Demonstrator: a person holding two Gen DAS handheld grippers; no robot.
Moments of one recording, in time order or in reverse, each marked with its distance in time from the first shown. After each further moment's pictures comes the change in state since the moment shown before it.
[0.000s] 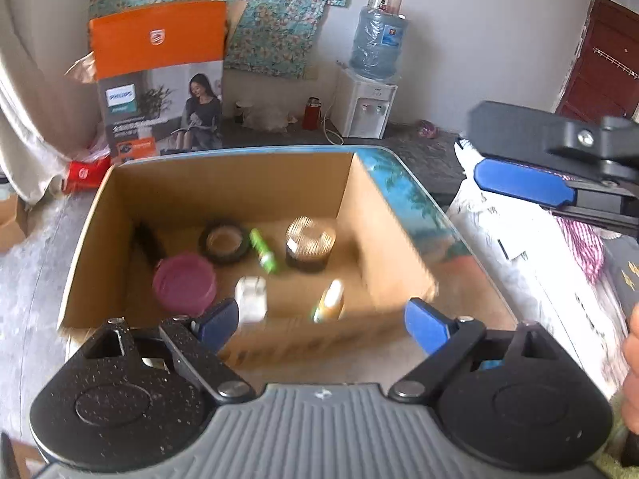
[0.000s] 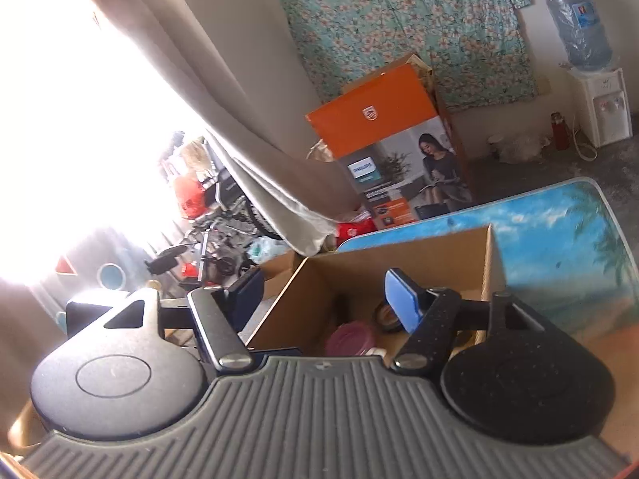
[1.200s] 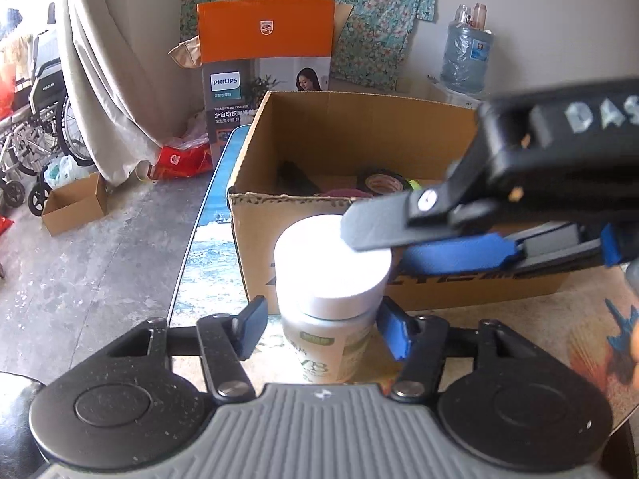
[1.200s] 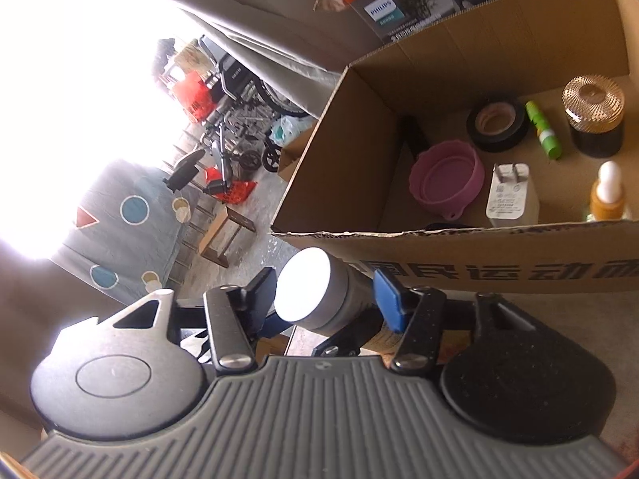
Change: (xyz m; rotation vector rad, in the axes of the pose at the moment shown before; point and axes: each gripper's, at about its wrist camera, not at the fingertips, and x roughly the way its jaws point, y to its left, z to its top) left arm 0.019 0.101 -0.082 -0.073 -0.087 0.224; right arm 0.169 0.057 -0.117 0.187 0.385 0.065
